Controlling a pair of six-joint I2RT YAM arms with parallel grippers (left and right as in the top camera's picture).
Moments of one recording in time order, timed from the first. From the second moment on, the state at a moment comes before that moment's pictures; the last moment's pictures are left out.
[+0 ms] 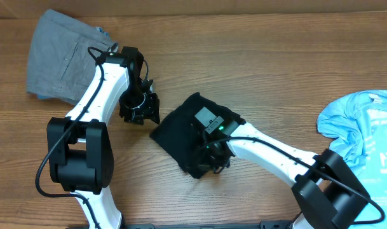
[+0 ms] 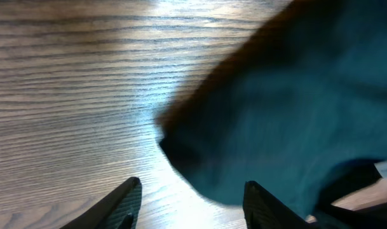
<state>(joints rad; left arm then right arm) -0.14 1.99 1.54 -1.28 0.25 -0.10 0.77 1.75 1.09 -0.84 -0.37 0.79</state>
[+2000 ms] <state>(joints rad) -0.28 2.11 1.30 -0.87 0.75 0.24 0.58 1.81 1.10 -0.85 -0.33 0.95</state>
